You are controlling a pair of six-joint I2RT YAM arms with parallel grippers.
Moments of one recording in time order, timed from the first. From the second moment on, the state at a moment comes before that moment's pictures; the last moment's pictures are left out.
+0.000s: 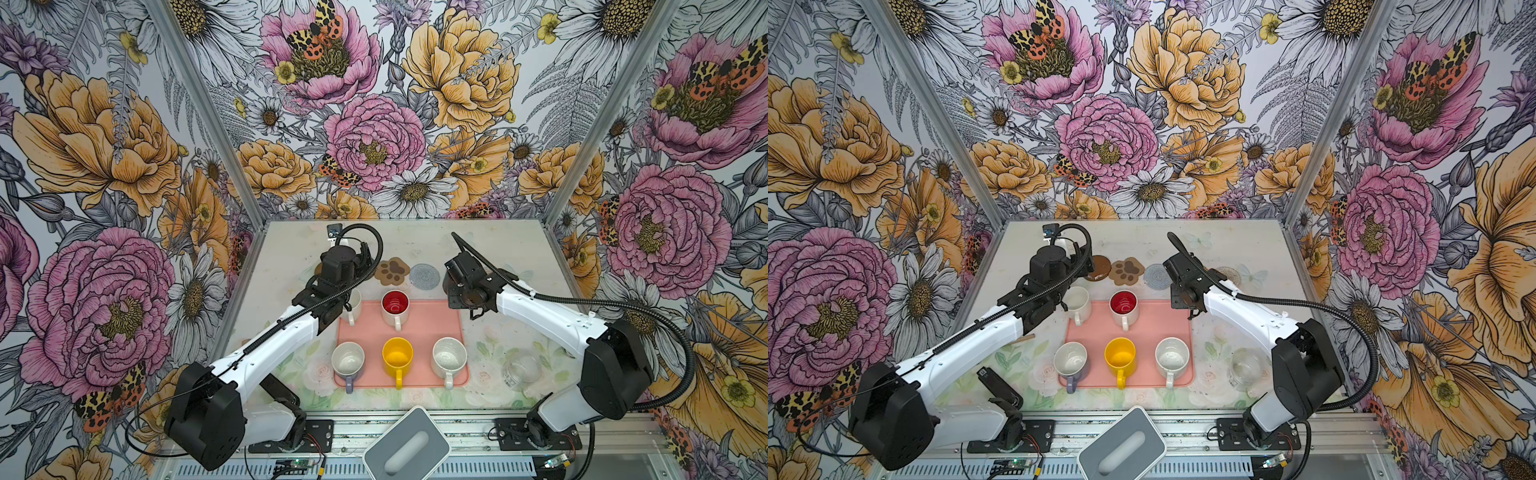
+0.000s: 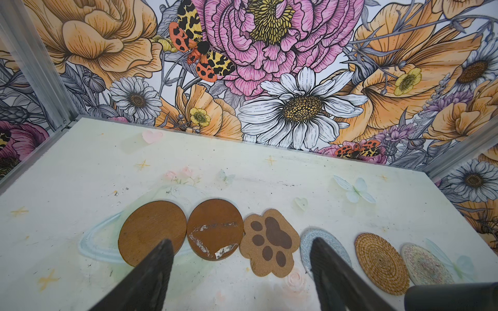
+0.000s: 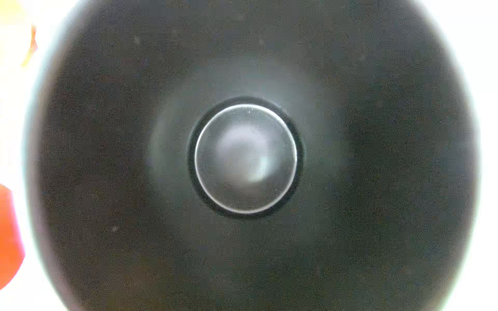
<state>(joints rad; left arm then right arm) -0.52 1.28 0.94 0.02 -0.44 -0.37 0.54 1.53 1.16 -0.76 0.24 0.48</state>
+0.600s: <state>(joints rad) -0.52 1.26 0.92 0.02 -0.44 -0.37 0.28 1.60 1.27 -0.77 0.23 0.32</state>
